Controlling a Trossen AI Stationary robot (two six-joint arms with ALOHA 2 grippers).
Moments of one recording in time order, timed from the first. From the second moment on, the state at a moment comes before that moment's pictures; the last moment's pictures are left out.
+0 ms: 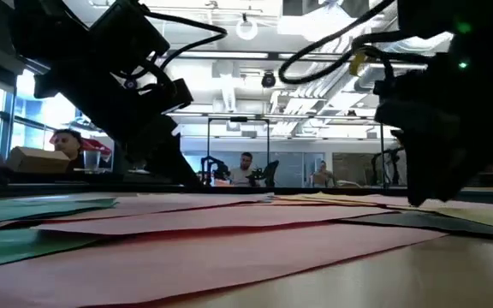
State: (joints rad) left arm -0.18 1.67 0.58 0.32 -0.47 -0.29; right arm 0.50 1.80 1.04 -0.91 0.40 1.54
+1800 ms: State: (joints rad) left arm -0.18 1.67 0.59 0.30 -0.47 -0.30; right arm 0.49 1.85 1.08 -1.04 0.37 1.57
